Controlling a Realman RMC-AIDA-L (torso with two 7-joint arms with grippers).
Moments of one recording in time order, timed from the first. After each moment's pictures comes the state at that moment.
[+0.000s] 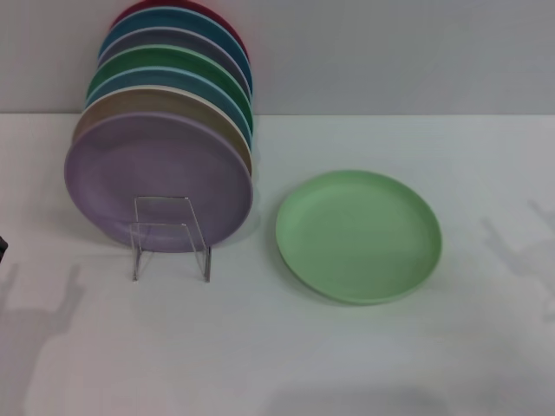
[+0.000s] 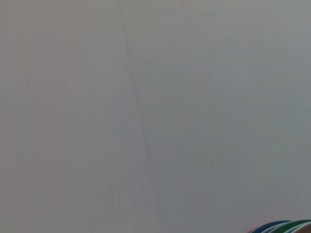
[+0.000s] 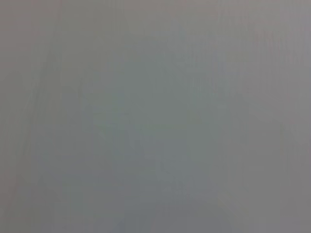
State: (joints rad) left arm -0.06 -2.08 -0.79 -0.34 2.36 1.65 0.17; right arm 0.20 2.09 2.06 0.34 -0.62 1.65 -2.74
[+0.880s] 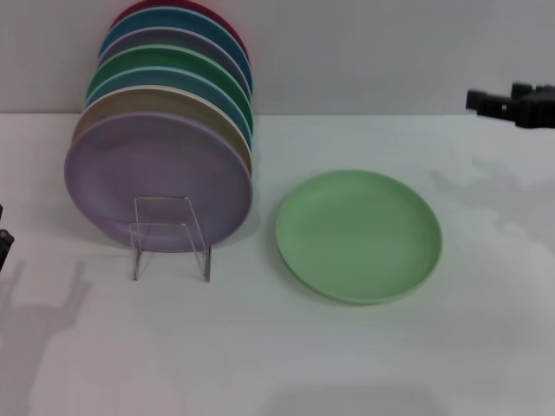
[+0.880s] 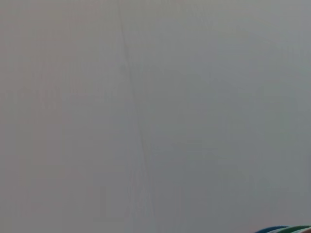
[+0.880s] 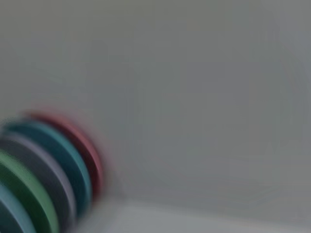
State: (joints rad) left arm -0.07 -2.08 -0.79 -0.35 2.36 1.64 0.17; right arm 0.29 2.06 2.07 1.38 -2.02 1.01 -0.87
